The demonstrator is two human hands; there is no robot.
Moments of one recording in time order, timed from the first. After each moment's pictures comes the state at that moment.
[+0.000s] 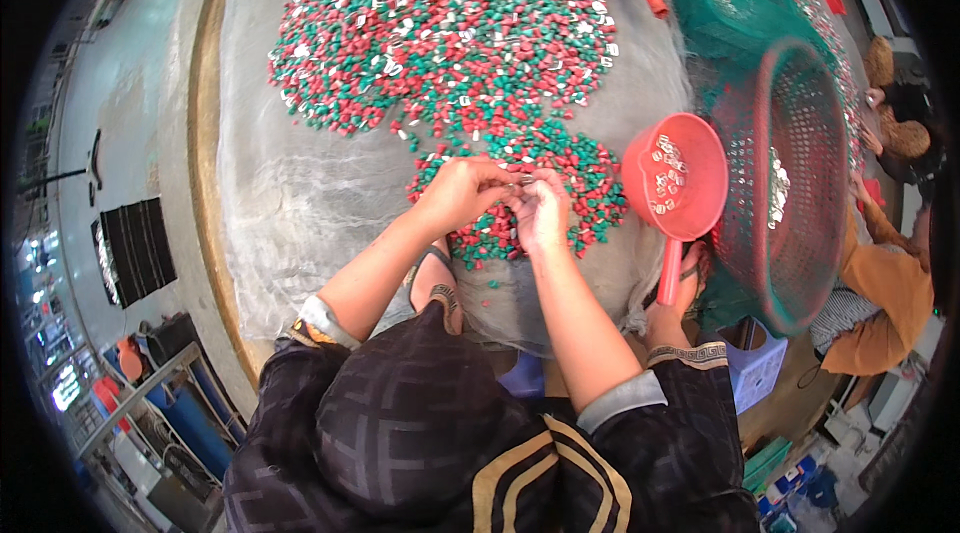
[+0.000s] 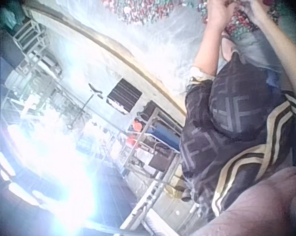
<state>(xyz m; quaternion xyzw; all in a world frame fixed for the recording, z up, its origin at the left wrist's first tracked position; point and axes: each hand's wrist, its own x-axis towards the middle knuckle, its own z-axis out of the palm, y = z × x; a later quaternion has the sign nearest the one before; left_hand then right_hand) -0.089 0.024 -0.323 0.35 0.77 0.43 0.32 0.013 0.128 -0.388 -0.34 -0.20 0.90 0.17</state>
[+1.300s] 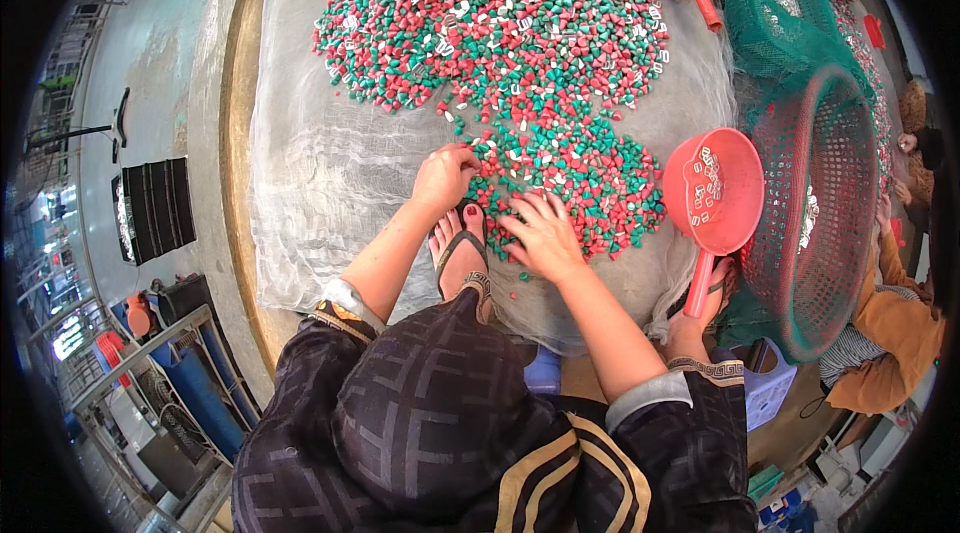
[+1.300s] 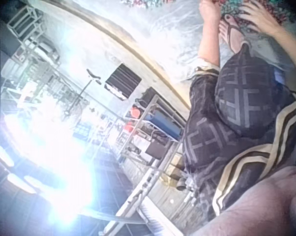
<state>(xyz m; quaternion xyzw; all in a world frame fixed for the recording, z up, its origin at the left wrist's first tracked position) -0.105 -0.049 -0.388 0.20 0.91 0.27 0.23 0.045 0.105 -0.385 0.09 -0.96 0.27 0.02</state>
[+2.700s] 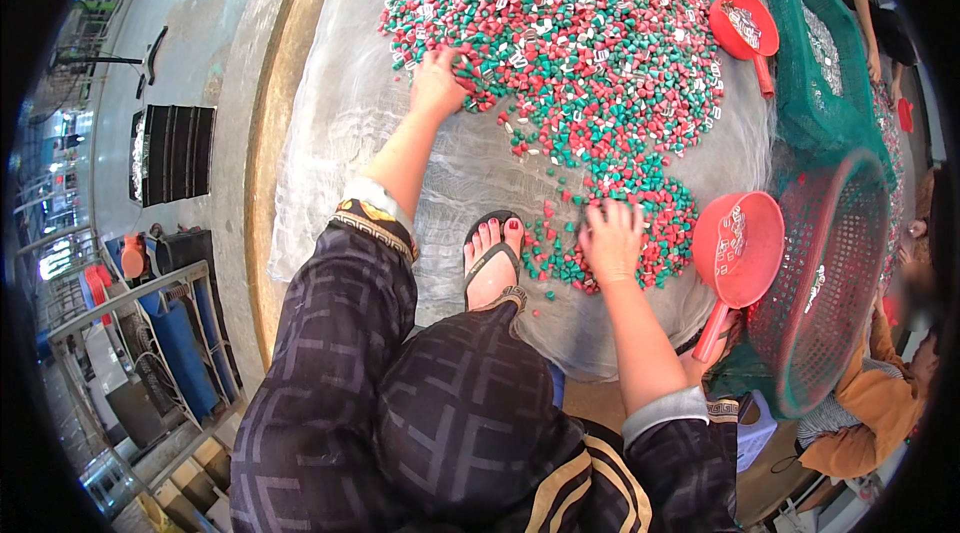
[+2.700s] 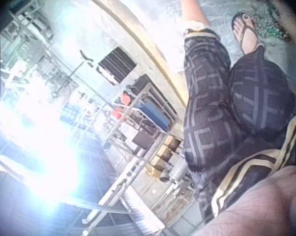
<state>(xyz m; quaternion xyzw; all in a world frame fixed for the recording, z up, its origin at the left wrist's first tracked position) -0.248 -0.097 -0.403 0.11 0.98 0.19 0.01 0.023 0.131 -0.403 -0.04 -0.99 0.10 0.00</state>
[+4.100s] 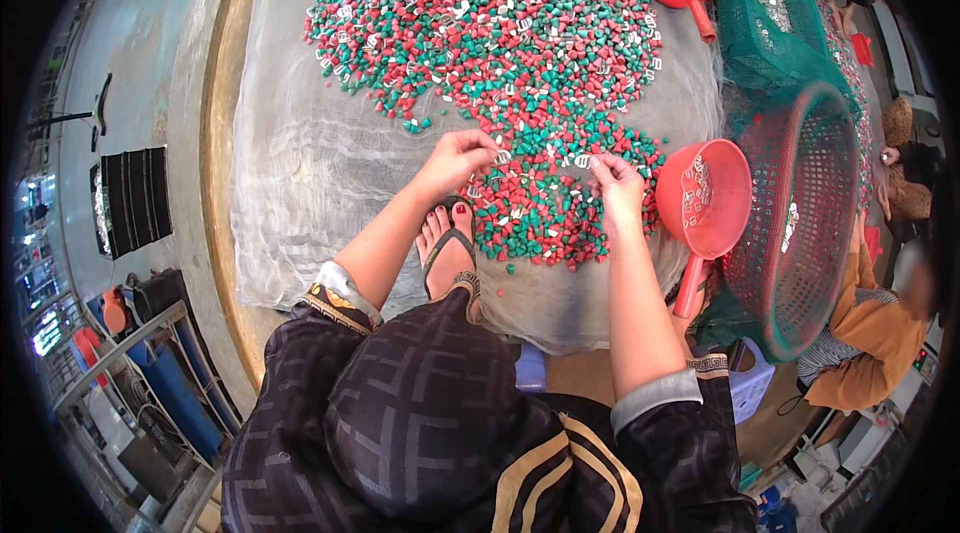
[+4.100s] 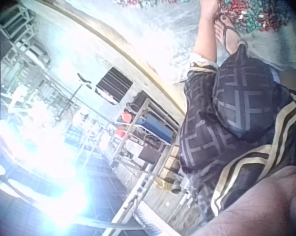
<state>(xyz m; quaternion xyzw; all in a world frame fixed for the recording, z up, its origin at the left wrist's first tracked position) -0.120 -0.032 -0.396 0.07 0.65 0.62 0.43 0.013 0.194 -0.386 -0.42 -0.57 0.70 0.06</state>
